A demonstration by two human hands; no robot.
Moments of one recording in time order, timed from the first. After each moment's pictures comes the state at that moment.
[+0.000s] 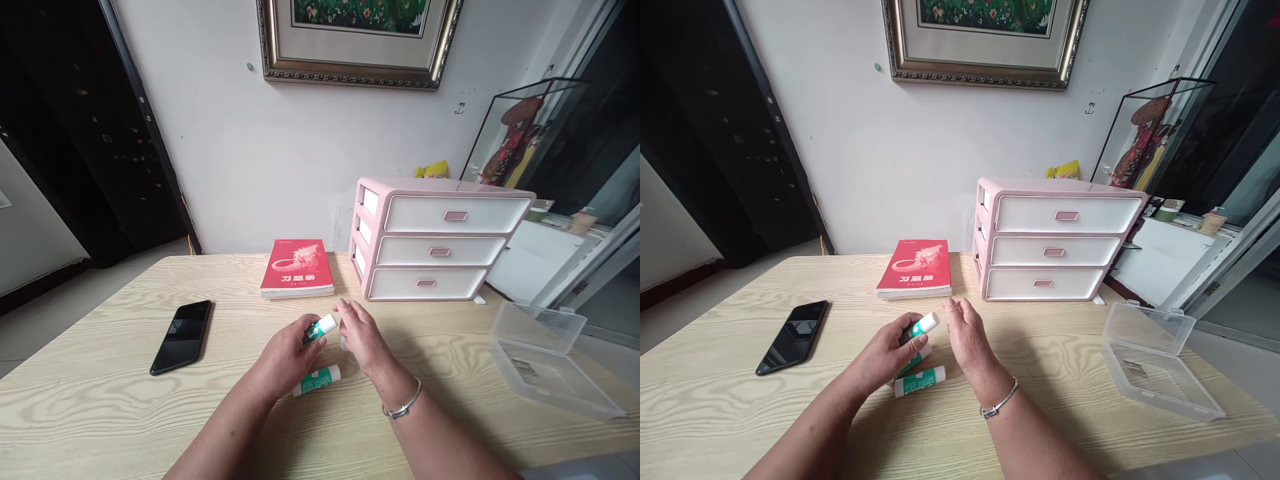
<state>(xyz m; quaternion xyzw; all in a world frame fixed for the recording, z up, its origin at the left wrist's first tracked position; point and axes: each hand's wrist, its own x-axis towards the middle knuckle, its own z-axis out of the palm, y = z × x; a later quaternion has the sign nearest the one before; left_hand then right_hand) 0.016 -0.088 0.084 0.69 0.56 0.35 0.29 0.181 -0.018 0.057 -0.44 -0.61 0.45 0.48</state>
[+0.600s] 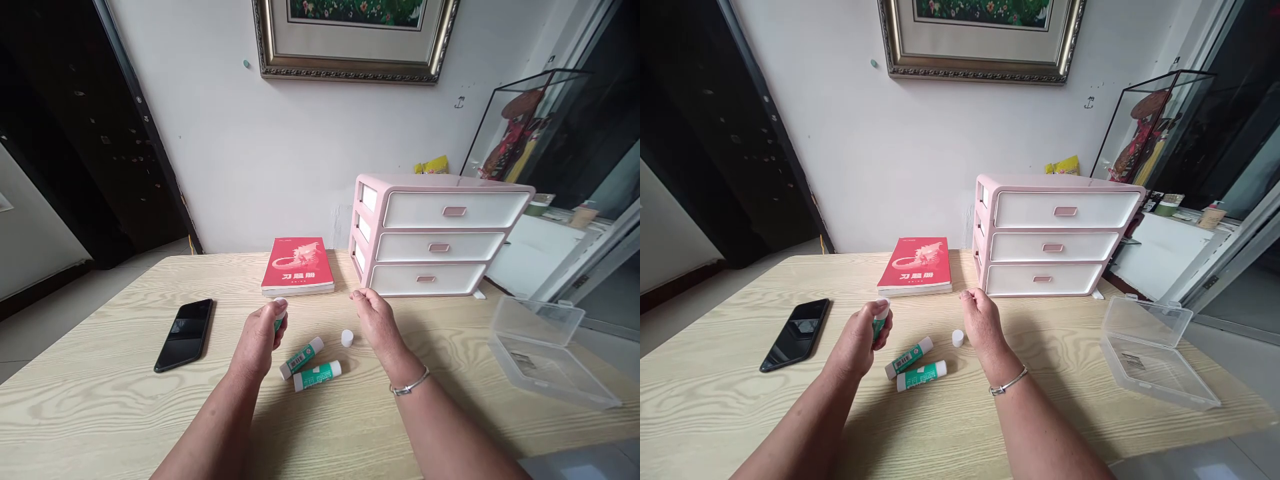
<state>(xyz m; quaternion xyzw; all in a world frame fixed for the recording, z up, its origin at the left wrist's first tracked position) -0.012 -0.072 0.069 0.39 0.55 0.60 0.43 0.203 0.001 0.063 -0.51 -0.63 0.31 0.50</state>
